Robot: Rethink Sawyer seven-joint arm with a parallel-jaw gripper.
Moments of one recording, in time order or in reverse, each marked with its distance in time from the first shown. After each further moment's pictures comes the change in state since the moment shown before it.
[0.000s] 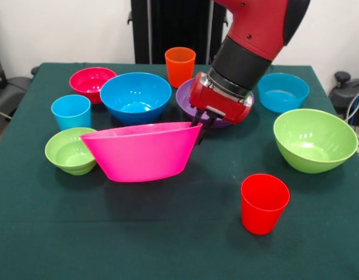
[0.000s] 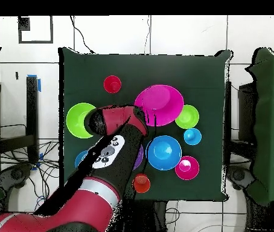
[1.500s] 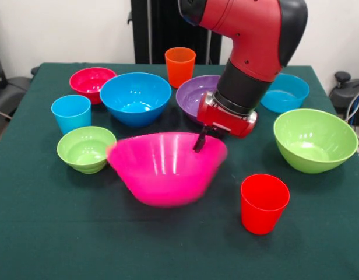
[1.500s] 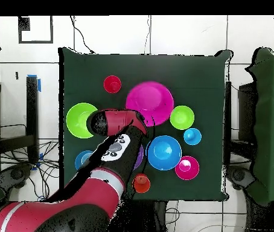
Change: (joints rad) arm -0.021 0.058 0.055 0.028 0.110 -0.026 0.000
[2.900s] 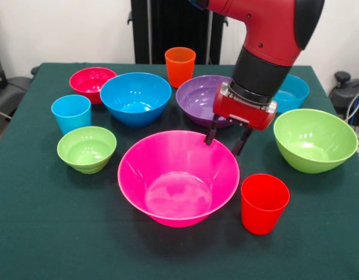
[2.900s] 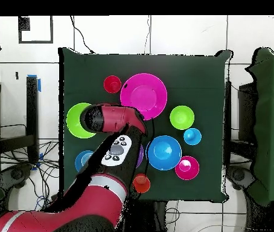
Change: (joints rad) arm -0.016 -0.083 0.055 0.021 0.054 0.043 0.000
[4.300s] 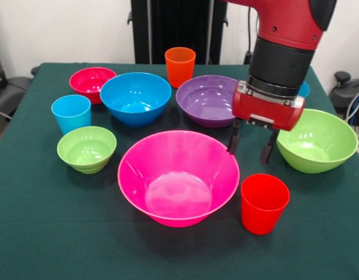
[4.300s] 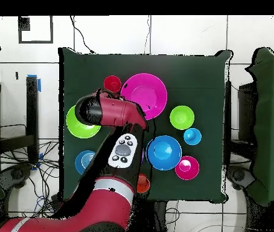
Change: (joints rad) arm -0.038 -0.072 0.081 0.001 0.095 -0.074 0.000
